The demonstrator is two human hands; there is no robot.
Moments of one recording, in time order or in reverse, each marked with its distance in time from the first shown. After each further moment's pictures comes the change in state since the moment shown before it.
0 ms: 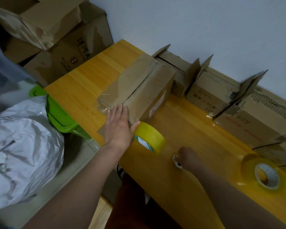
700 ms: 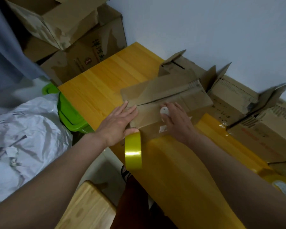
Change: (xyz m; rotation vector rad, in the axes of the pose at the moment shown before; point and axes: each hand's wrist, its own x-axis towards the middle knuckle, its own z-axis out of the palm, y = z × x) left_hand 0.034 -0.072 -0.020 0.041 -0.212 0.399; right_hand -0.010 -0.131 -0.098 0.177 0.520 -0.809
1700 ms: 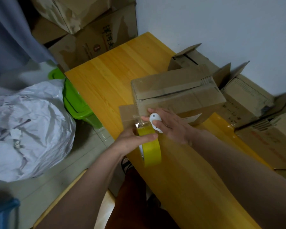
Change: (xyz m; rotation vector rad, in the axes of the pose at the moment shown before) left_hand -0.031 0.051 0.030 -1.216 -0.054 -0.606; right_hand 0.006 -0.020 0.023 0.074 -0.453 -0.115
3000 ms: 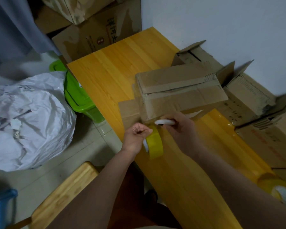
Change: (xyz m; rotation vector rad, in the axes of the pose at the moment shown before) left_hand 0.019 -0.043 0.037 -0.396 0.269 0.231; right_hand -0.043 -0.017 0.022 0.312 0.460 0.042
